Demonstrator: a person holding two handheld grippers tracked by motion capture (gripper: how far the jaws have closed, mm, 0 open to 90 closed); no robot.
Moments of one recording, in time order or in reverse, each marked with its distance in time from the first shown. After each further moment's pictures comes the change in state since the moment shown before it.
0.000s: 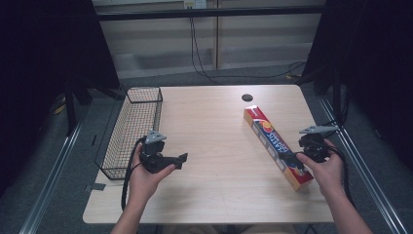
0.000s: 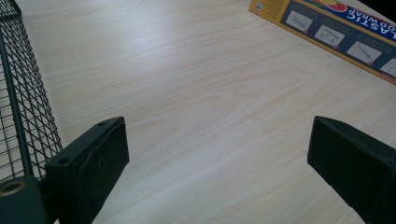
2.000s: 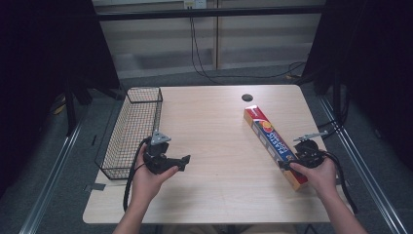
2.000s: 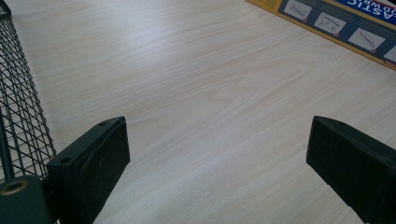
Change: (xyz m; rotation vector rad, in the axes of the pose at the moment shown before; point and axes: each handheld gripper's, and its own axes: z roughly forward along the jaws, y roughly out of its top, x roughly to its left) left arm -0.008 -0.001 0.005 0.018 0.008 0.025; right arm 0.000 -0.021 0.021 0.197 -0.037 0.050
